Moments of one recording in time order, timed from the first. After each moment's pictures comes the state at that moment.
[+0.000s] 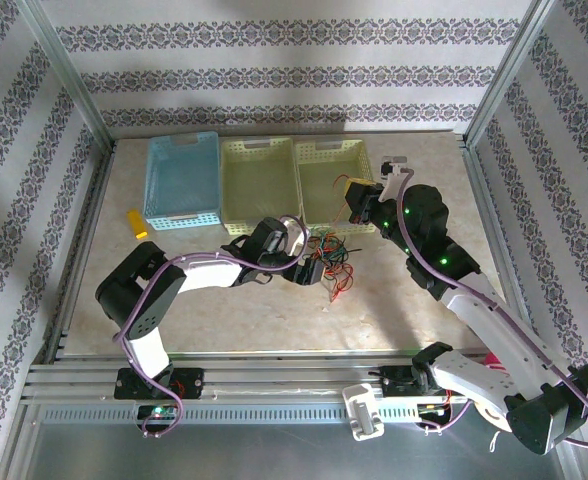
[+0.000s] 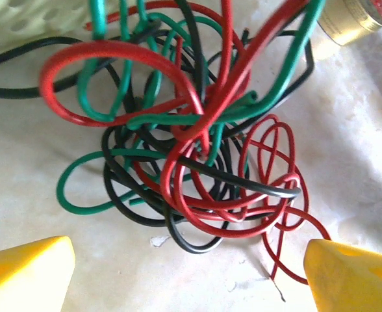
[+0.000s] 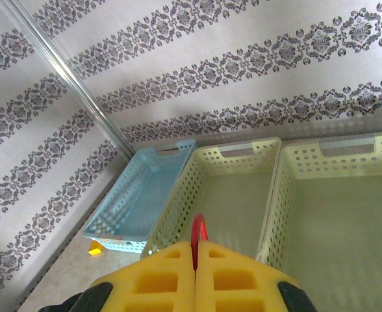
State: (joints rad) left arm -0.70 1.76 0.89 0.13 0.39 -0.39; right arm 0.49 0.98 0.92 -0.09 -0.09 0.47
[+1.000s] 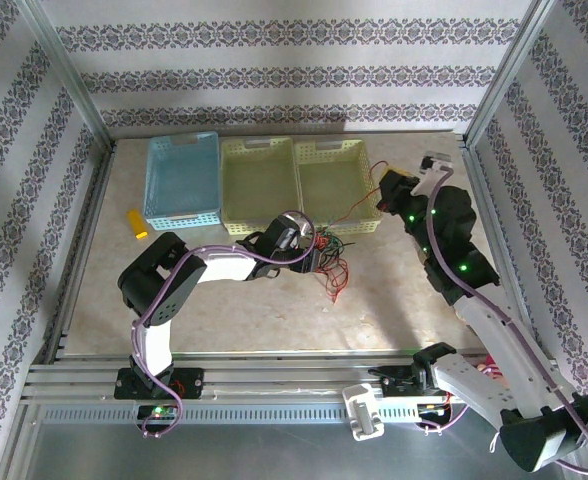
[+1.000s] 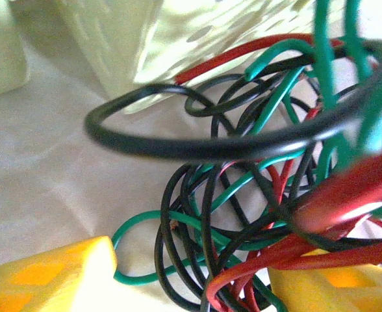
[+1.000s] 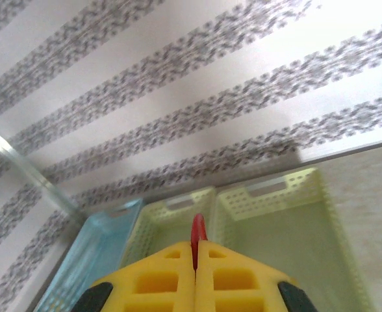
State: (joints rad) left arm -0.71 1.90 1.00 0.10 0.07 -0.44; right arm 0.32 0.90 0.92 -0.11 0.04 0.54
